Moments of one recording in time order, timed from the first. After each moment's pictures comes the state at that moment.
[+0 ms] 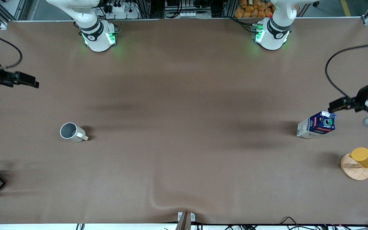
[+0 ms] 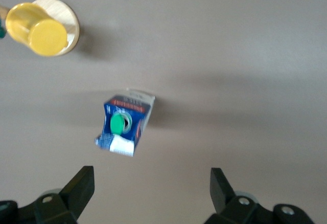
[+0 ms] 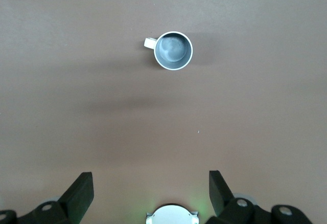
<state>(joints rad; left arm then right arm) 0.11 0.20 -0.06 -1.59 0.01 1.76 -0.02 -0.08 0.11 0.03 -1.55 0.04 1.44 0.01</state>
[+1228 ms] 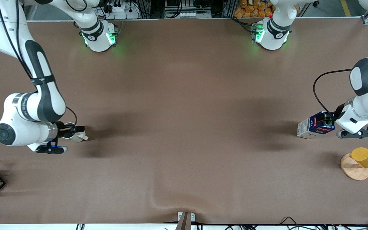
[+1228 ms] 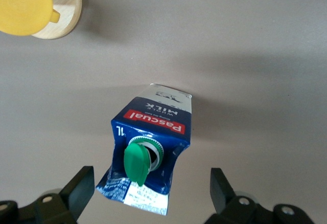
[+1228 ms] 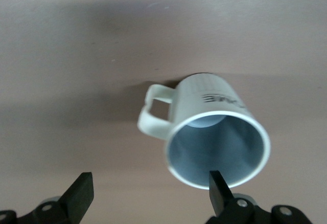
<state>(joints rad) 0.14 0.26 -0.06 -1.86 0.14 2.01 -0.02 -0.04 0.54 0.04 -1.66 0.03 1.86 0.00</state>
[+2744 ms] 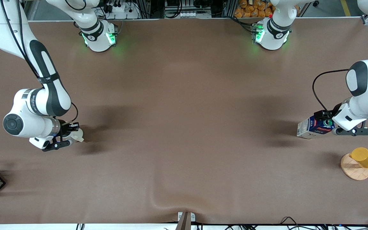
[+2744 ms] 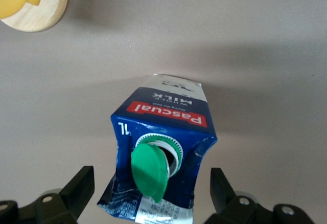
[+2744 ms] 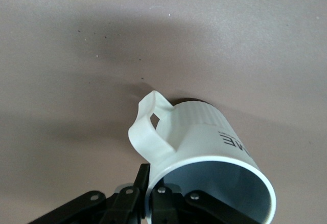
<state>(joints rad) 0.18 0.26 -0.06 -1.94 0.15 2.08 0.08 -0.08 0.49 0.04 -1.83 0.00 2.09 -0.25</state>
